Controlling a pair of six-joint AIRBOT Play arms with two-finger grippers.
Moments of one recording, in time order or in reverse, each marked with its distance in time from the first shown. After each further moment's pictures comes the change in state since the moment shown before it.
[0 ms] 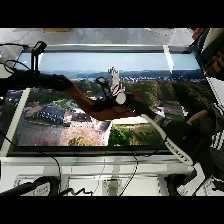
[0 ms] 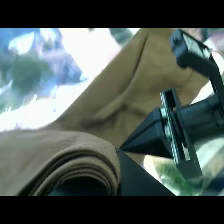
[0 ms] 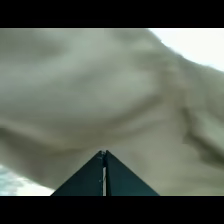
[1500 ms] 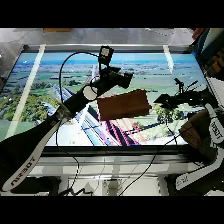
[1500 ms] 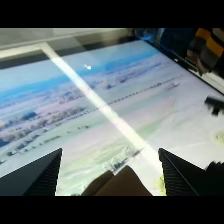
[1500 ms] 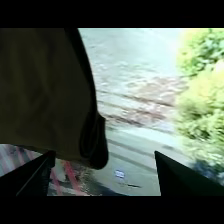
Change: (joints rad) left arm -0.653 -0.216 0.000 -0.080 1.054 0.026; right arm -0.874 -0.001 -0.165 0.153 0.549 -0.164
